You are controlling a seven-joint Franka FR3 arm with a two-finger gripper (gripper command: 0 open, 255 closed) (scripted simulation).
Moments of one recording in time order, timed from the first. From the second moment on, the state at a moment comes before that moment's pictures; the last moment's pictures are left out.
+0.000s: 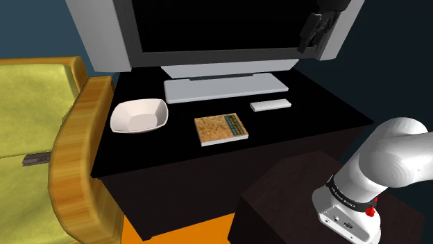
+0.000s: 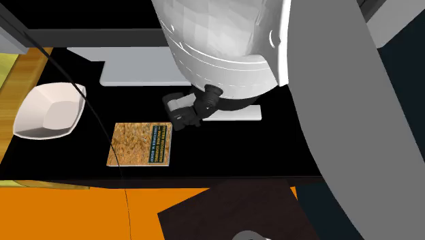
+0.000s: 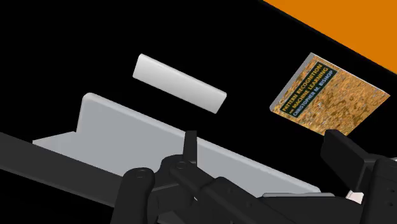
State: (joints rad) arm -0.01 -0.83 0.00 -2.27 -0.08 1.61 -0.05
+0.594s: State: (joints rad) arm 0.05 -0.77 -0.15 -2.42 -0.15 1.79 -0.34
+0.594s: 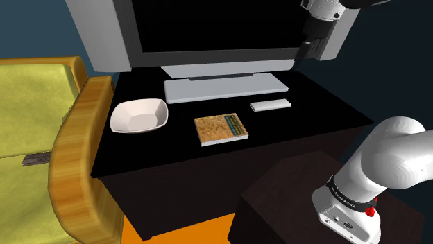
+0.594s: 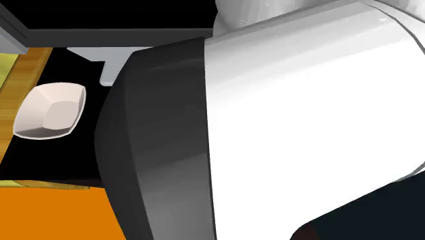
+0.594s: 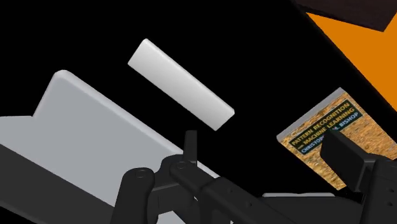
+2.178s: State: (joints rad) arm 0.25 -0.17 -0.55 -2.50 -0.14 2.36 -1.18
